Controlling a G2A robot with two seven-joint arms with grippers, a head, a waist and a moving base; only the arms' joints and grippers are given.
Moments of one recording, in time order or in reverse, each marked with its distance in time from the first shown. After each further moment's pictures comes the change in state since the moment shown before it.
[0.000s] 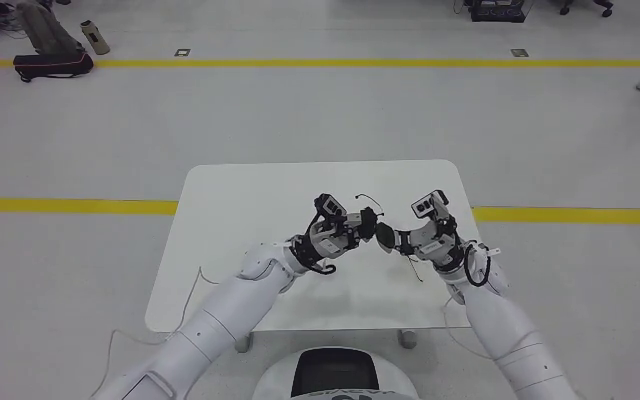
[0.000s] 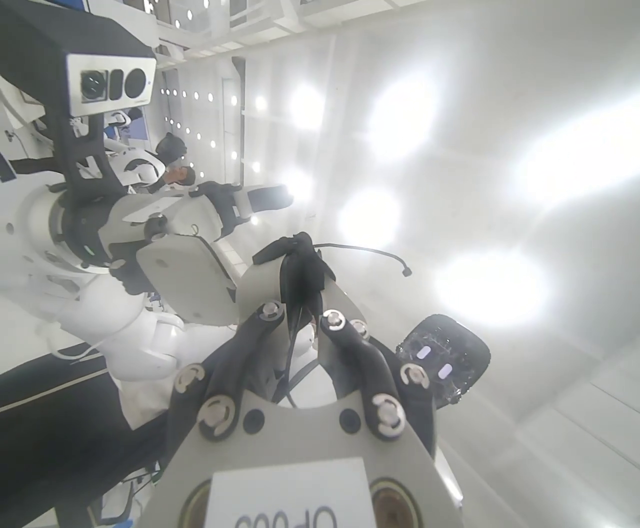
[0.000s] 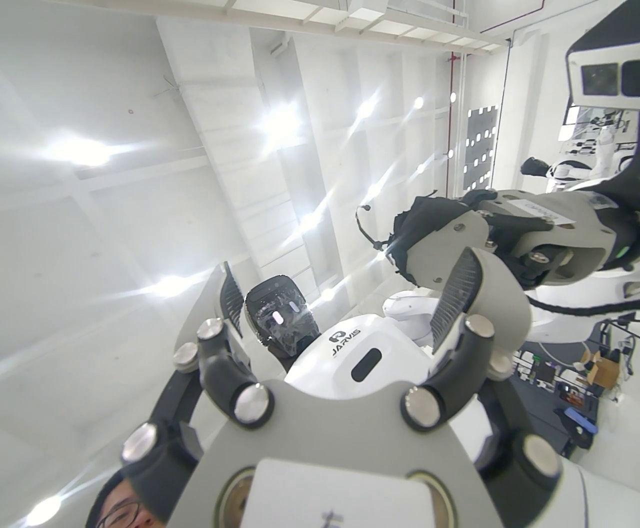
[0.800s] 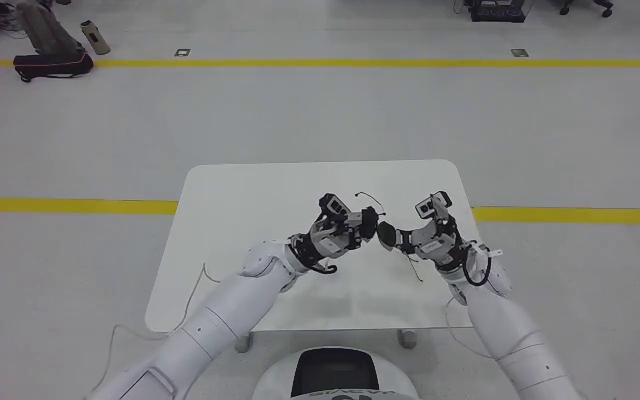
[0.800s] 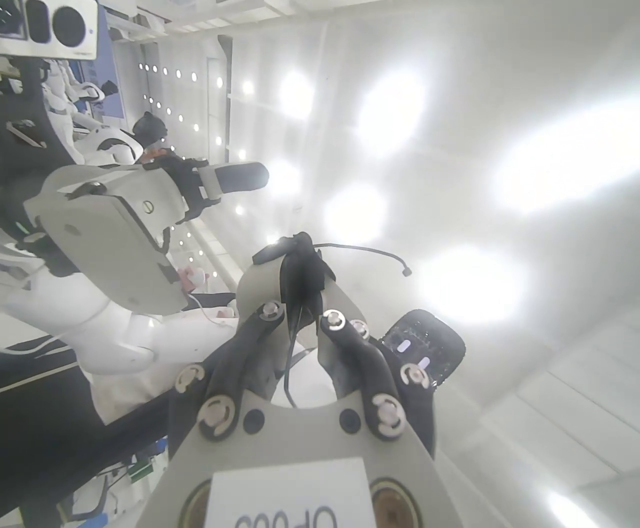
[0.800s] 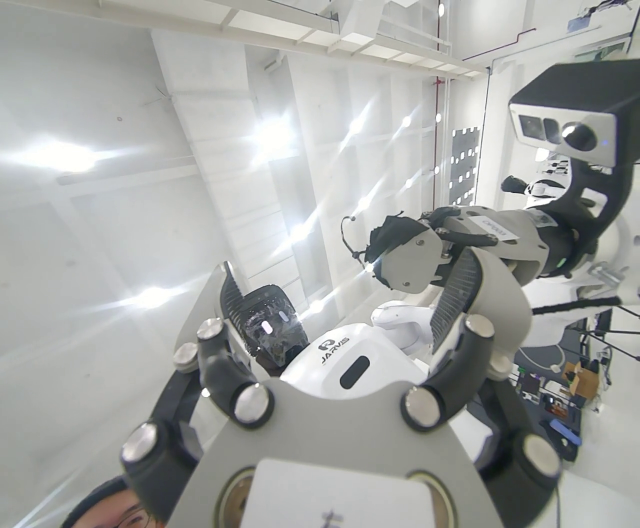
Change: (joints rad) left arm -0.031 -0.004 0.036 0.019 -0.069 0.013 -0.049; right arm 0.002 0.012 -0.005 0.024 -0.012 -0.018 -0.034
